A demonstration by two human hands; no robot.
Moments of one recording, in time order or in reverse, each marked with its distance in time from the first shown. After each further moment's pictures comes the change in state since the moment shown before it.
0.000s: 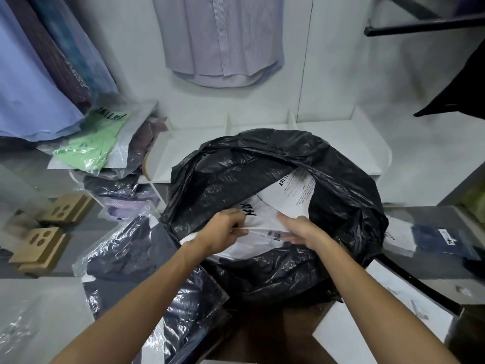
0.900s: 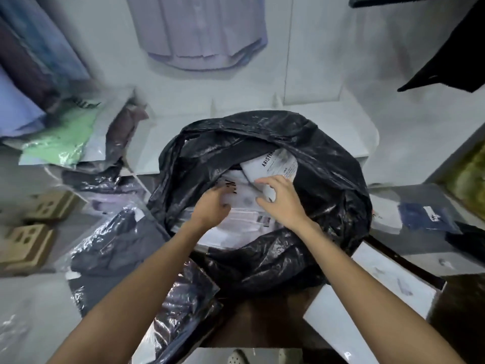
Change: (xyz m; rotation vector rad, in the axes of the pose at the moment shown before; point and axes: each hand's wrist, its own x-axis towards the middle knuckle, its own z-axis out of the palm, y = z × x) left_hand 0.040 -0.009 0.015 0.020 -0.010 -0.388; right_hand -0.024 -0.017 0.002 -0.419 0.235 -0.848
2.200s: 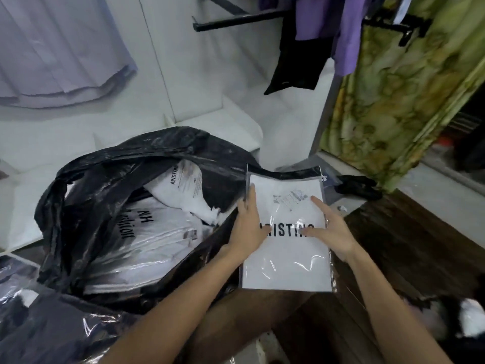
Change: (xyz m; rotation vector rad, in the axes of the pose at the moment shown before) left_hand -0.051 0.214 0.118 -0.315 -0.339 0.317; right_hand -0.231 0.083 -0.145 0.567 0.449 0.665
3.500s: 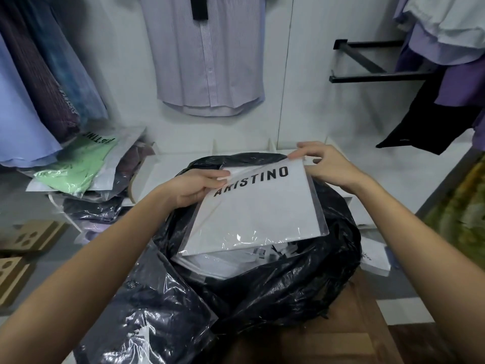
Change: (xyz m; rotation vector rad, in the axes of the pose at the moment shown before) left_hand -0.063 -0.080 -0.314 -0.797 0.205 -0.357; right_hand 0.084 -0.259 0.176 -0.456 -0.512 -0.699
